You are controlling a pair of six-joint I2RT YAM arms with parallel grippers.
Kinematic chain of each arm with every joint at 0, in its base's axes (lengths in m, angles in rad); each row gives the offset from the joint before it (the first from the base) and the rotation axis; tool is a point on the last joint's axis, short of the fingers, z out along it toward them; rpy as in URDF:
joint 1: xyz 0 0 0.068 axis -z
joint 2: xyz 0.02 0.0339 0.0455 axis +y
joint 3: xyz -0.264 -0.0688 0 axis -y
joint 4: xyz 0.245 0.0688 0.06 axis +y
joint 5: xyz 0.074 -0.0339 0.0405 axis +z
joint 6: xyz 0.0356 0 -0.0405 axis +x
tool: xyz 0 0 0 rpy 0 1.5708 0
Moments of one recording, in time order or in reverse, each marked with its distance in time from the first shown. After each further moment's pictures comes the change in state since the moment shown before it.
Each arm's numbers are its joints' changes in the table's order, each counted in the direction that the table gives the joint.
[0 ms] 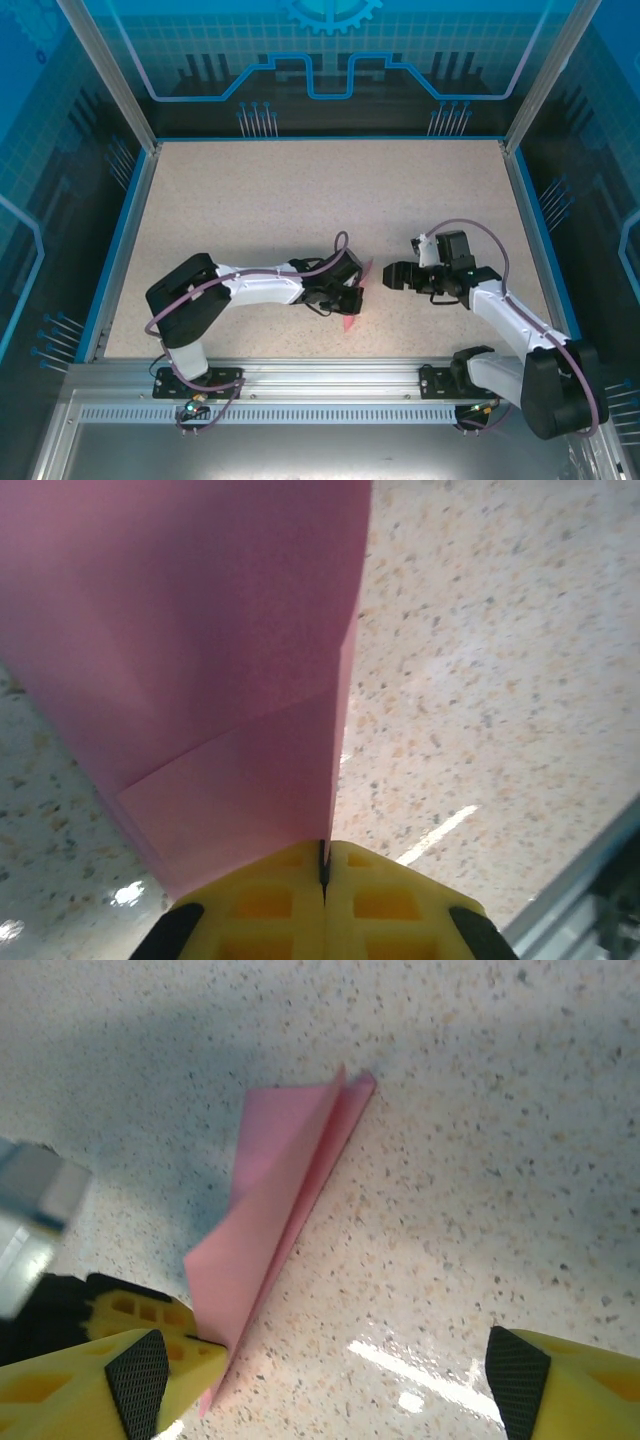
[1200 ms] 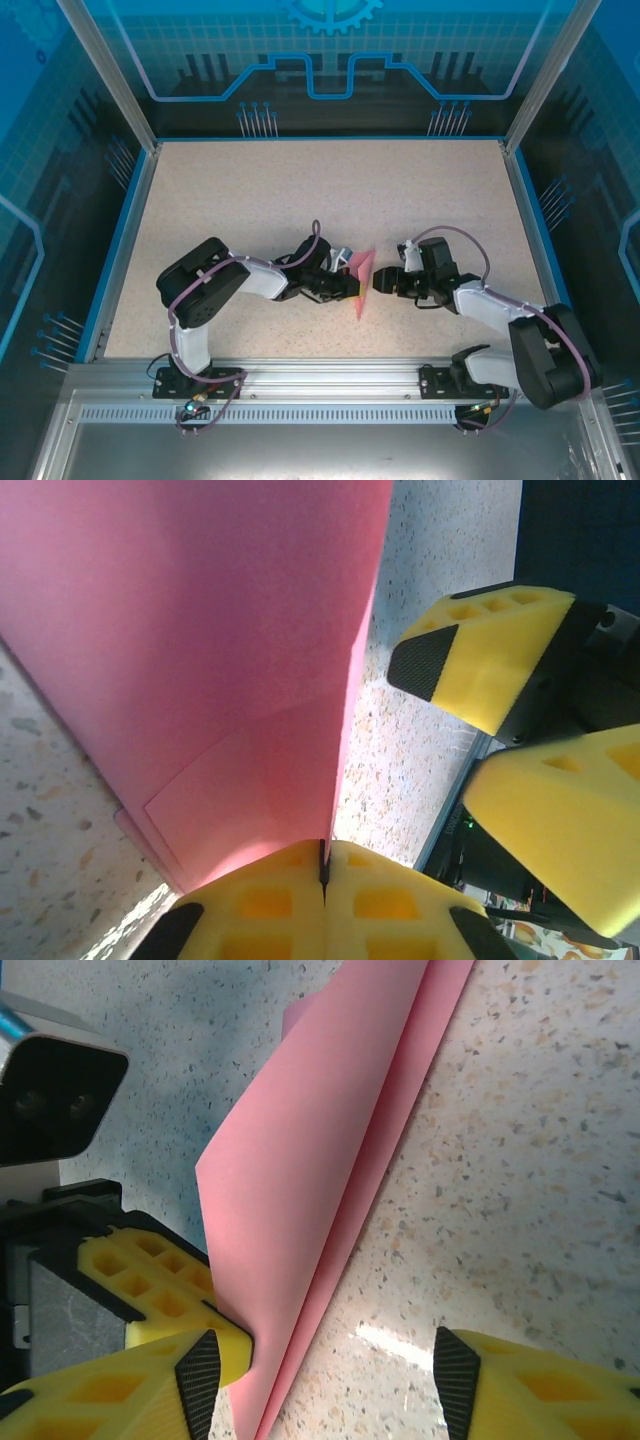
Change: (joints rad) left arm -0.201 0.128 -0.195 -0.659 -0.399 -0.216; right arm -0.114 0.187 -0.089 -0.356 -0.003 0.169
